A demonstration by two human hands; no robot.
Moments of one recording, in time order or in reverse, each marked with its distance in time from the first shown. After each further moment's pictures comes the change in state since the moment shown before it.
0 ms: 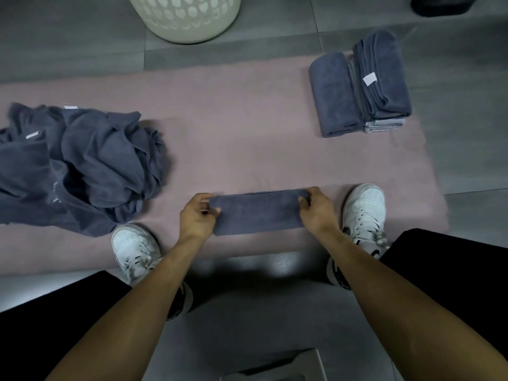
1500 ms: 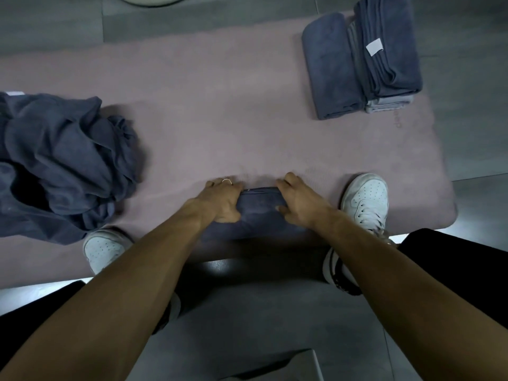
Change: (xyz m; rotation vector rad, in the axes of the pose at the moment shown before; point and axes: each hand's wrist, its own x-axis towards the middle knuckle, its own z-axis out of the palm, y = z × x) left_hand 0.052 0.052 0.058 1.090 -0.744 0.420; right_hand 0.038 0.001 0.004 -0.542 -0.422 -0.494
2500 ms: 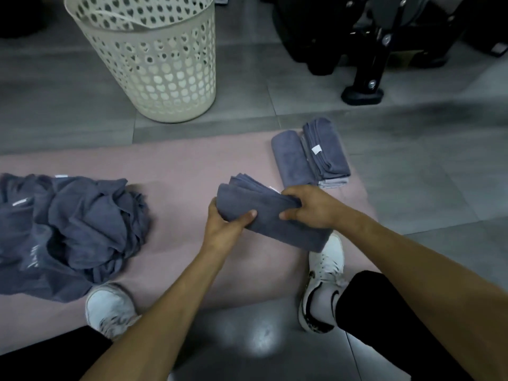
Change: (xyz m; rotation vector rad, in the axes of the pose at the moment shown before) left_hand -0.100 0.081 -0.074 -1.465 0.744 -0.031; right_hand -0.089 -0.029 -0.182 0.255 0.236 0.011
